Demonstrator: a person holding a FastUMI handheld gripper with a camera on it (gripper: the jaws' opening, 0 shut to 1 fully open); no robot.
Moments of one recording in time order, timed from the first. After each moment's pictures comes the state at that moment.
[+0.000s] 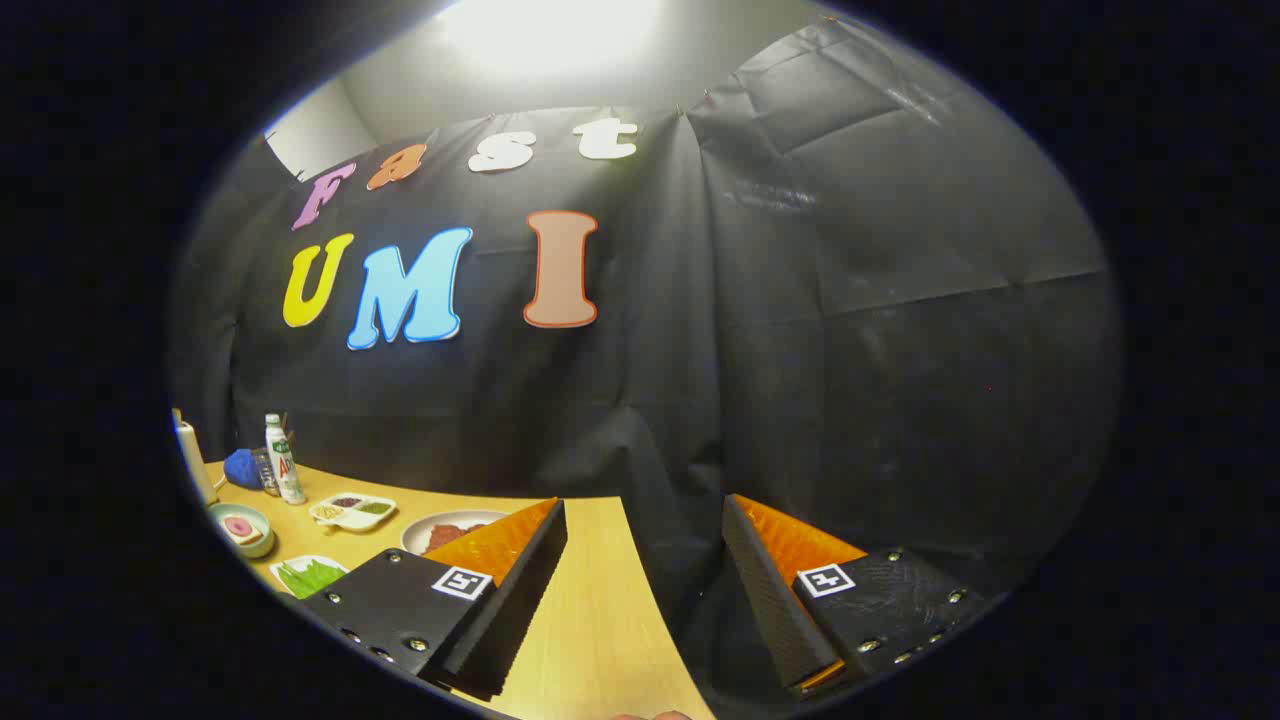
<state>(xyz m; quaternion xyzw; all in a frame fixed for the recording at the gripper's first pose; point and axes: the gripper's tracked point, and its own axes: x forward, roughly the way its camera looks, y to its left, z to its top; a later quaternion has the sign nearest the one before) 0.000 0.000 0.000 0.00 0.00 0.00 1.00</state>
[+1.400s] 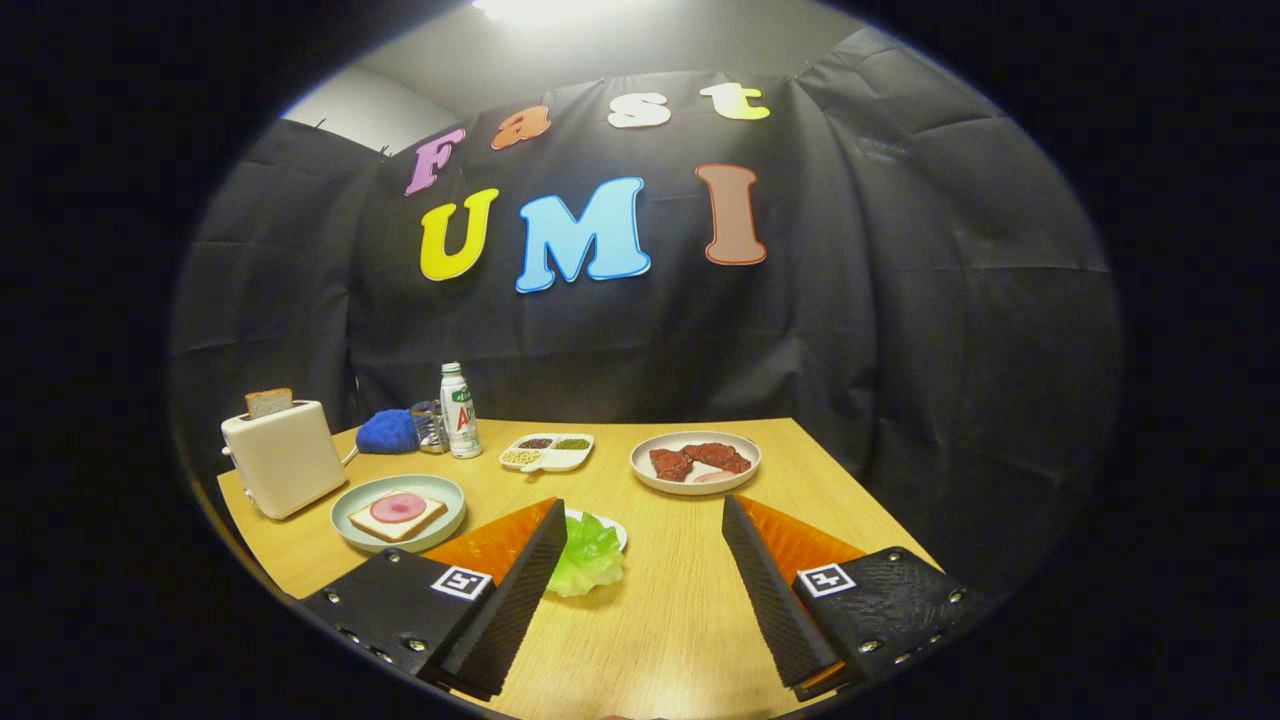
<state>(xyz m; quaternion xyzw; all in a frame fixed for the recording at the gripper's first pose) -0.119 0.215 -0.074 0.00 0.12 0.16 0.98</state>
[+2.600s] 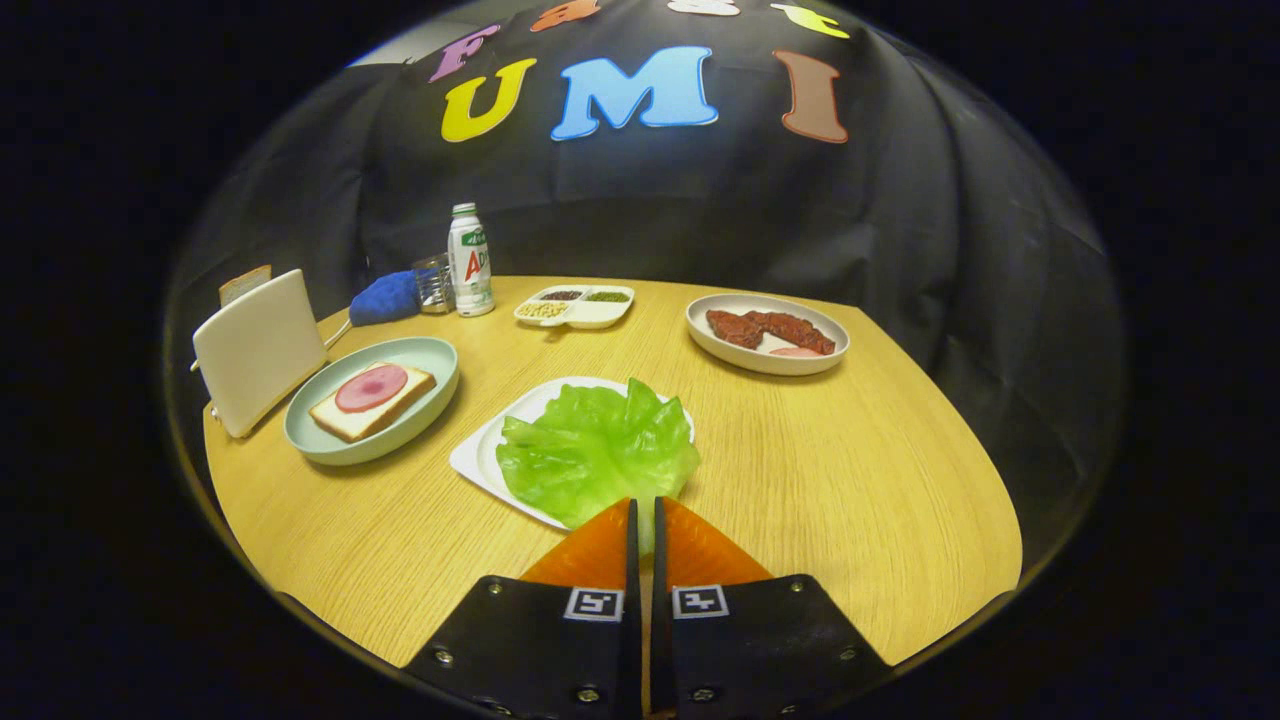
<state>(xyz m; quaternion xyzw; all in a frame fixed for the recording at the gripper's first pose) -0.101 0.269 -0.189 -0.08 0.30 0.20 0.93</state>
